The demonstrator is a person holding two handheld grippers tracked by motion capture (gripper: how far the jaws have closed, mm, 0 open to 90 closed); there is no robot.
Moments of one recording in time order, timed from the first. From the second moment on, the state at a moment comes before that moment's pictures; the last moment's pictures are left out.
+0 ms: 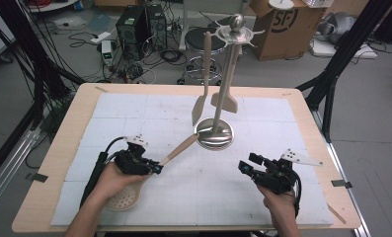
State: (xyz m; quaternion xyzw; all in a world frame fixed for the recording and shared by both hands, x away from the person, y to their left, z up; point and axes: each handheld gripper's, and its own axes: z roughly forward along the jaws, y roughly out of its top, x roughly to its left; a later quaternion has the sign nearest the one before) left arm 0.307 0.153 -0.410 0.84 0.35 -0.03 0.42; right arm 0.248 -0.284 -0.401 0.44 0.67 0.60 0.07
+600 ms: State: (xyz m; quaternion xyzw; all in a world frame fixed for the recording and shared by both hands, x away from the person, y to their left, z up) left arm 0.288 0.160 -0.382 0.74 0.33 0.02 0.58; right arm 0.250 -0.282 -0.403 0.44 0.67 0.60 0.06
